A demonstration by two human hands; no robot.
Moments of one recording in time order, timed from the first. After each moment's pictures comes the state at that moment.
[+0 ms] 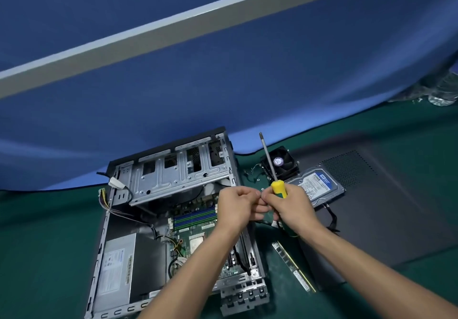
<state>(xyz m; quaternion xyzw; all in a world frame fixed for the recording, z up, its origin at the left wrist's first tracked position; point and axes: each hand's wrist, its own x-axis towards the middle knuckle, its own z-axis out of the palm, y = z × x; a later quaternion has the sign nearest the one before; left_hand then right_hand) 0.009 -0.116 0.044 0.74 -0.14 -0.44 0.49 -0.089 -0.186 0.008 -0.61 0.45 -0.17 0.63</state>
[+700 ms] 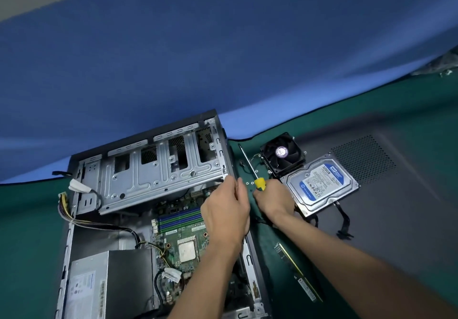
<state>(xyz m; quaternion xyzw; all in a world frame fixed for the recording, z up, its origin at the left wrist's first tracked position) 0.040 -0.134 -0.023 0.91 -0.33 -0.04 0.24 -0.015 -0.216 -0.091 -0.70 0.59 0.03 0.40</state>
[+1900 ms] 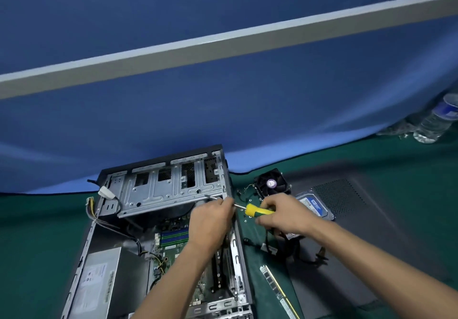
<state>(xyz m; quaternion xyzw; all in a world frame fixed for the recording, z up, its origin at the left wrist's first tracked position) 0.051 -0.103 0.022 0.81 -0.57 0.11 0.09 -0.086 -0.232 0.031 -0.81 0.35 0.06 0.47</state>
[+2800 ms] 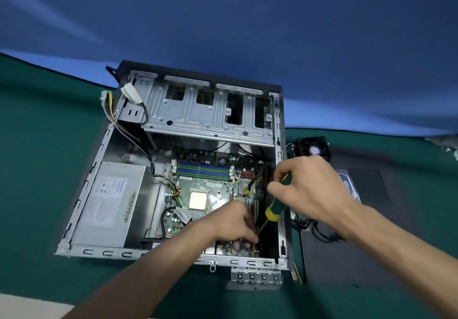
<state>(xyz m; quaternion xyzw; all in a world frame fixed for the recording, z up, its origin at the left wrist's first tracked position) 0.069 -0.024 -0.063 0.67 -0.31 -0.64 0.24 -0.008 -0.153 0.072 -0.93 0.29 0.10 0.20</state>
